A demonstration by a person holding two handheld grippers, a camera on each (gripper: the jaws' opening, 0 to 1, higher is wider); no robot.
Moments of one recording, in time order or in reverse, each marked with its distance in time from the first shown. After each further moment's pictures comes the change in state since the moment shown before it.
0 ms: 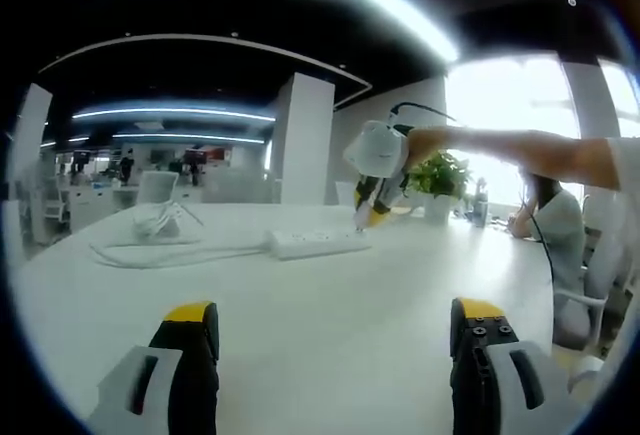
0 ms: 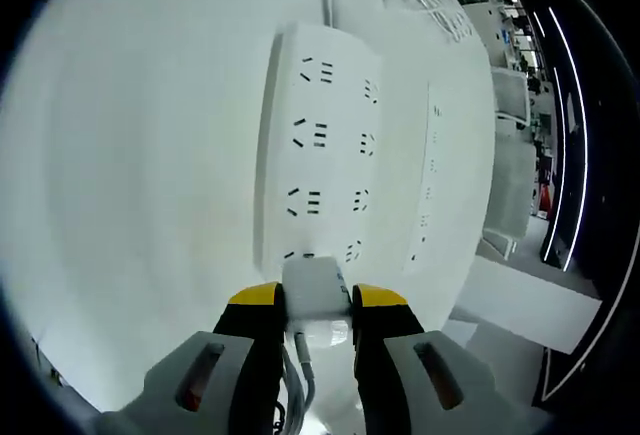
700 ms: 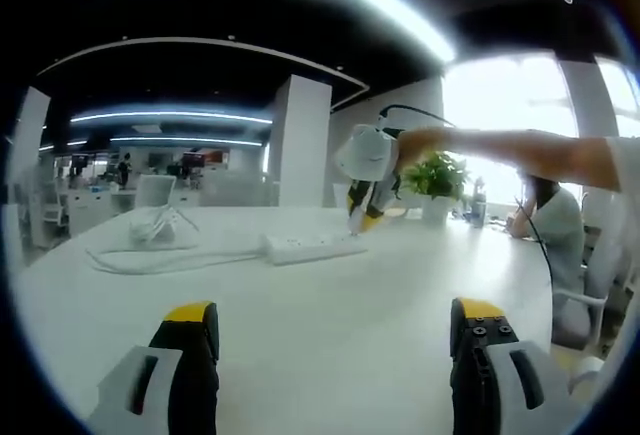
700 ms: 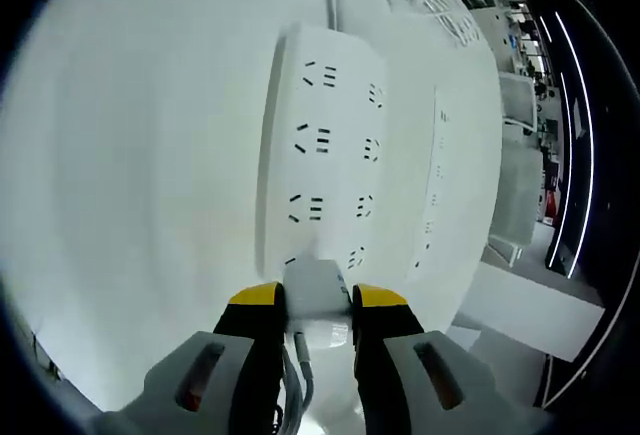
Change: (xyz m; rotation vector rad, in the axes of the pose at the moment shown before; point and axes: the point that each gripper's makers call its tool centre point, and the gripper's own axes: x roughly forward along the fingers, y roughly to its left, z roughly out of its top) left arm 0.005 -0.007 0.004 0.009 -0.003 -0.007; right arm 0.004 -0.001 0.004 -0.014 -0.005 0.031
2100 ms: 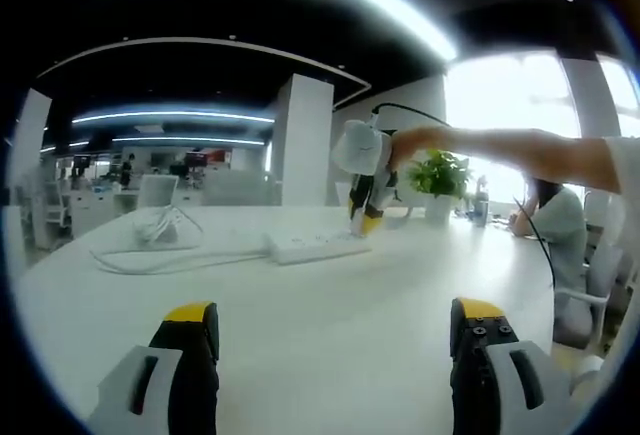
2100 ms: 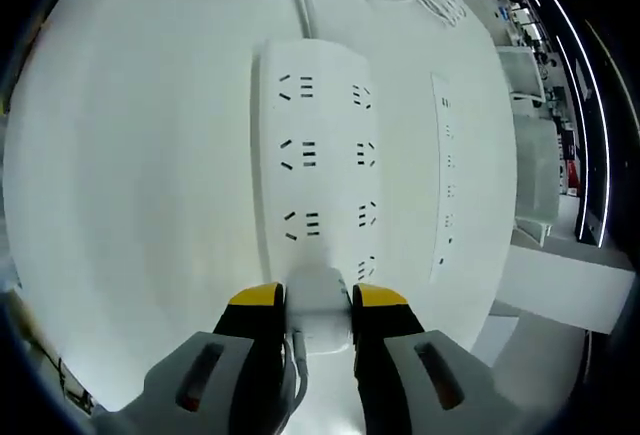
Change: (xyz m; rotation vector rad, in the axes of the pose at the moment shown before) left arm -0.003 0.003 0.000 0.005 0.004 0.013; right arm 0.005 0.006 0.004 0.153 -0.059 0.107
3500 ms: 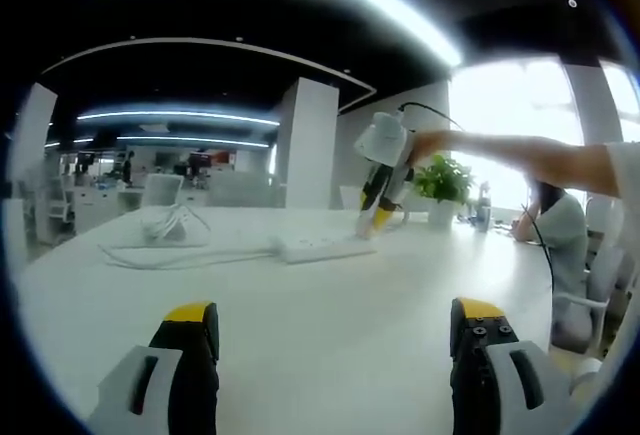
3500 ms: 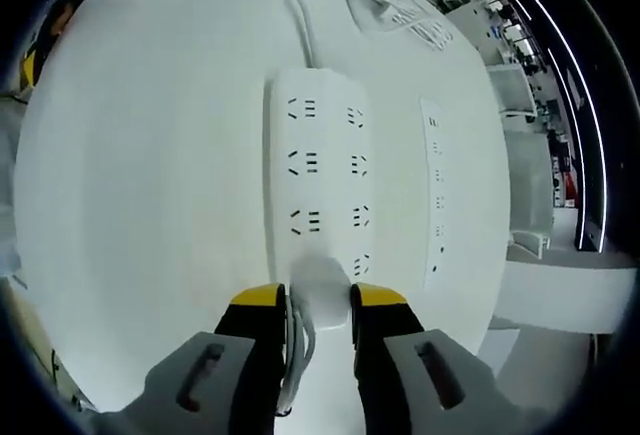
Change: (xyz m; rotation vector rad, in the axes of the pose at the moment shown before) left arm -0.011 0.010 -0.001 -0.021 -0.018 0.012; right arm -0.020 0.000 -0.001 -0.009 -0.117 -0.012
